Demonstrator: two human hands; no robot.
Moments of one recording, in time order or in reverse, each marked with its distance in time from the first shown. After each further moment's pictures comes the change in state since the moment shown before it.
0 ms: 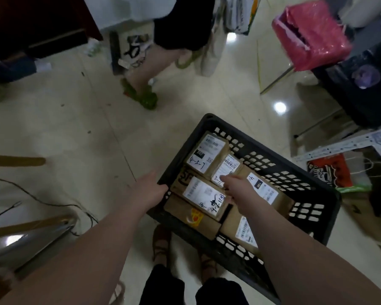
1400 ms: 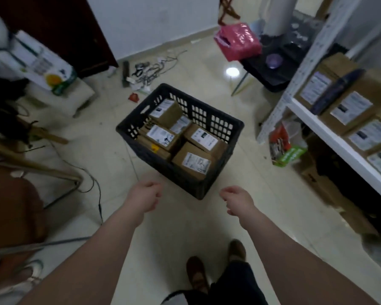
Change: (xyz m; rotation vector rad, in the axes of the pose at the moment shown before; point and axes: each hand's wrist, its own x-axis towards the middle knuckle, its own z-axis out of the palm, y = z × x) left_hand -0.392 -0.015 0.288 -0.521 0.209 -0.060; right_hand -0.205 0.313 -0.289 -0.173 -0.025 -0.341
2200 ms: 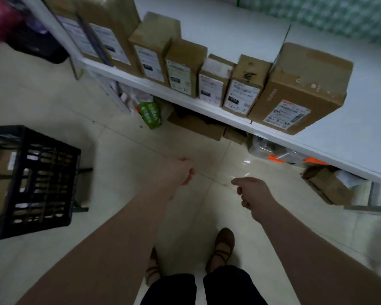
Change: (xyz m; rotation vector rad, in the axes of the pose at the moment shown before) left_hand -0.138 0.009 0.614 0.512 -0.568 0.141; right_hand 0.010 0.334 -0.450 0.661 0.425 0.378
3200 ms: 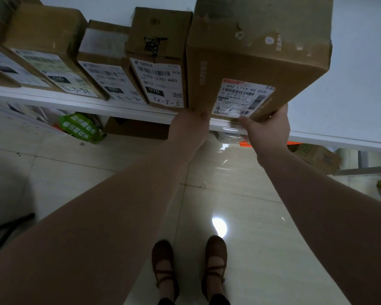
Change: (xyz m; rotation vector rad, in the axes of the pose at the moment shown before) left_hand 0.153 0.093 0.189 0.552 0.004 0.365; right_hand 0.179 -0.064 -0.099 0.109 0.512 -0.413
